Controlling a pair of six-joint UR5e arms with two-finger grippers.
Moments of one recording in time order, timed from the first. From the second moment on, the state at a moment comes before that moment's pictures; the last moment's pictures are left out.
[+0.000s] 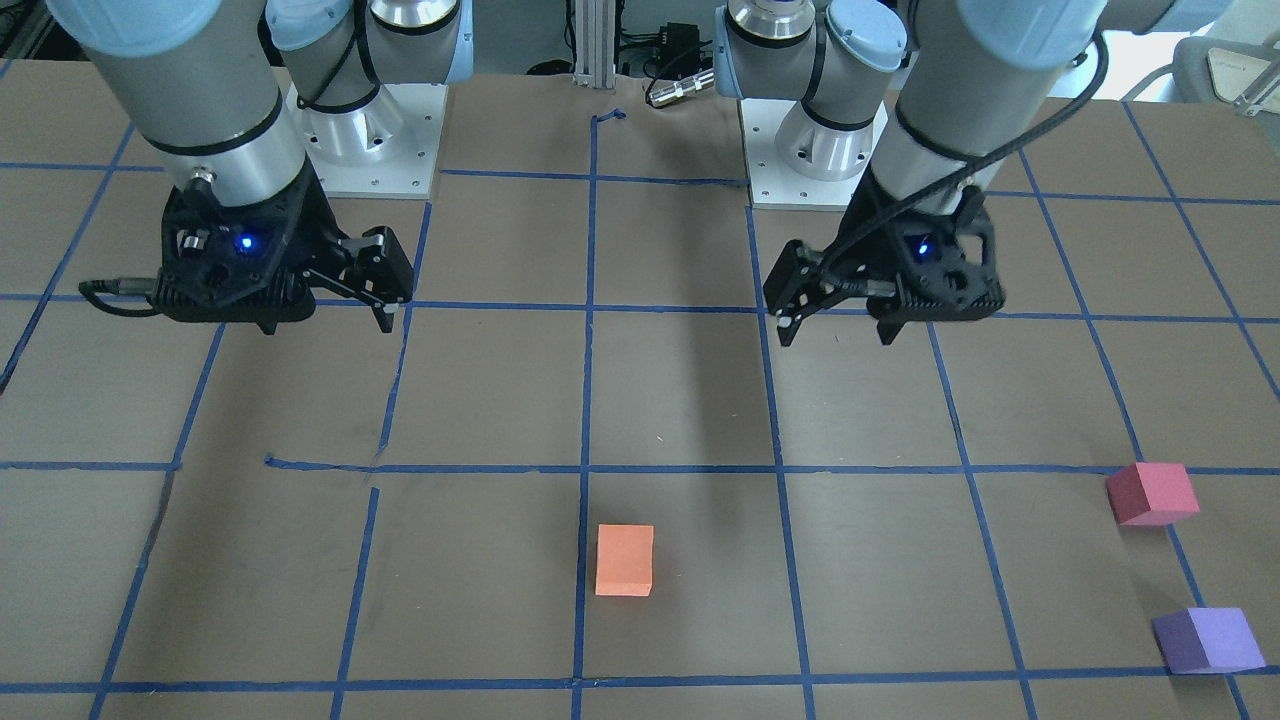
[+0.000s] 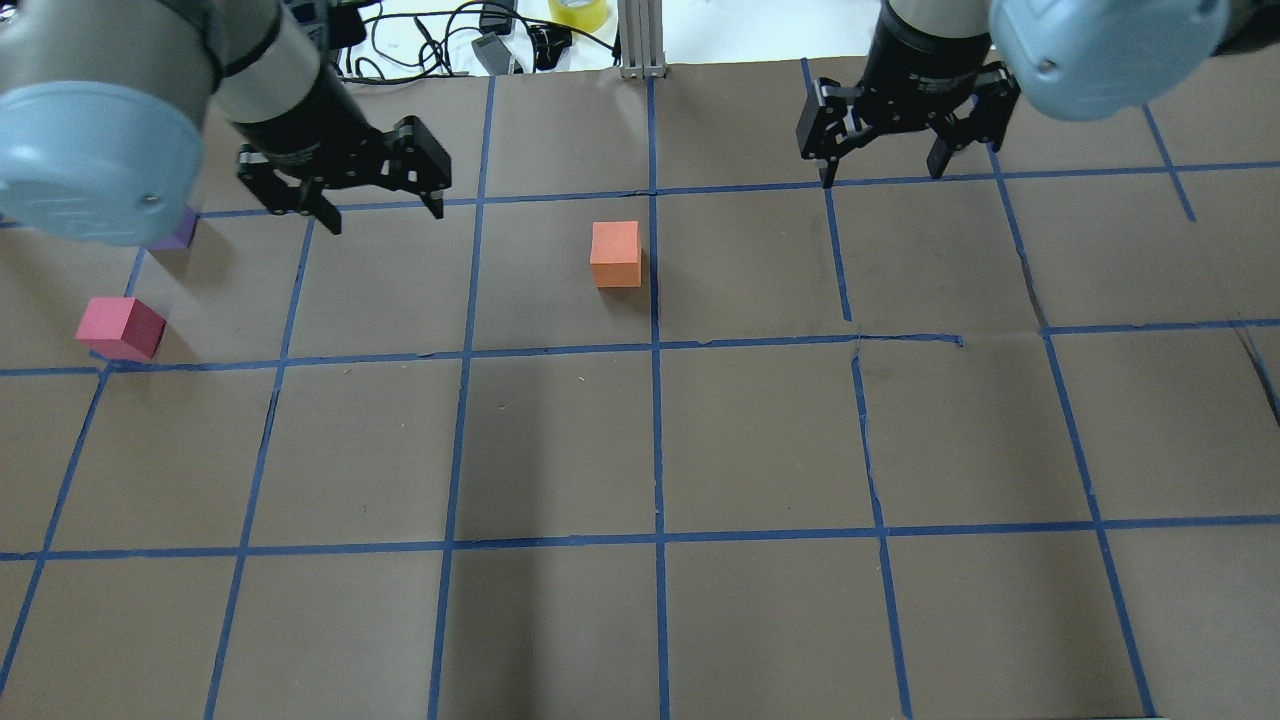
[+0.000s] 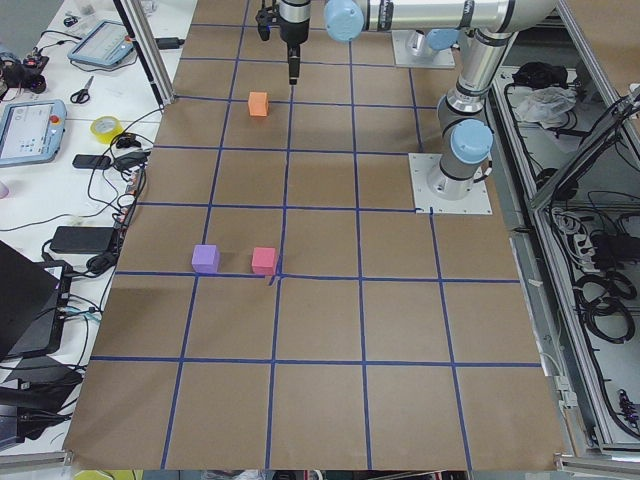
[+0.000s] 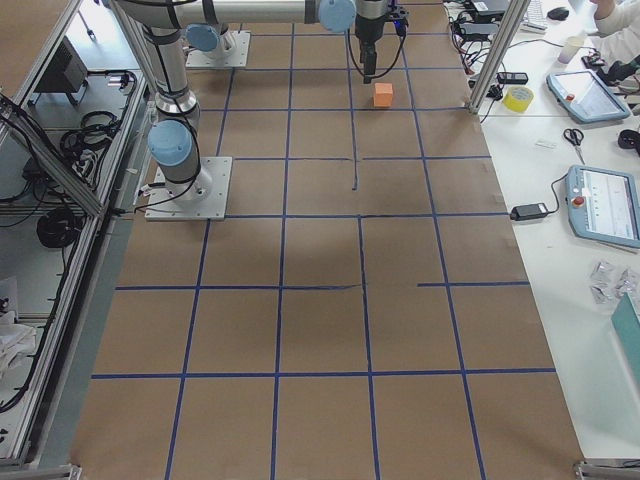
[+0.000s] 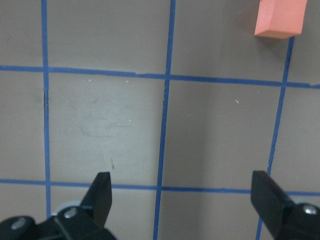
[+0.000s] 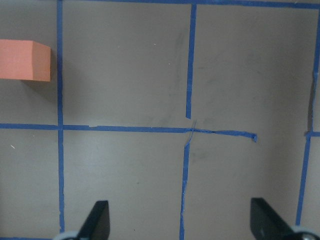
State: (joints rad) left arm -1.61 -1.70 -1.59 -1.30 1.51 -0.14; right arm 1.63 -1.47 1.51 -1.64 -1.58 0.03
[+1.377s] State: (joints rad) left arm -1.81 -2.22 -1.36 -1.07 1.51 -0.26; right arm 1.61 -1.60 1.63 -1.63 -1.62 0.08
